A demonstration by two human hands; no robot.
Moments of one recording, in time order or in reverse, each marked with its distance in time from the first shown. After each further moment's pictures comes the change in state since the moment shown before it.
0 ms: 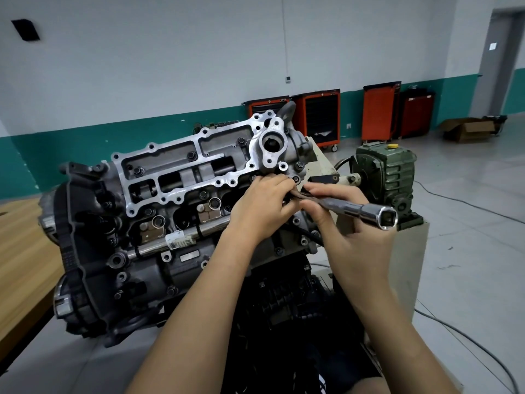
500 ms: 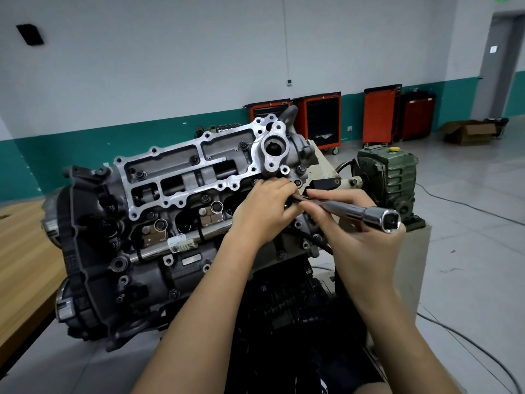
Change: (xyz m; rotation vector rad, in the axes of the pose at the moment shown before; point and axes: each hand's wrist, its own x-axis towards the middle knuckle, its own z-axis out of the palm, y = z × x) left_hand 0.000 0.000 0.000 -0.016 0.009 0.009; right_hand 0.004 0.001 -0.001 0.033 0.059 0.027
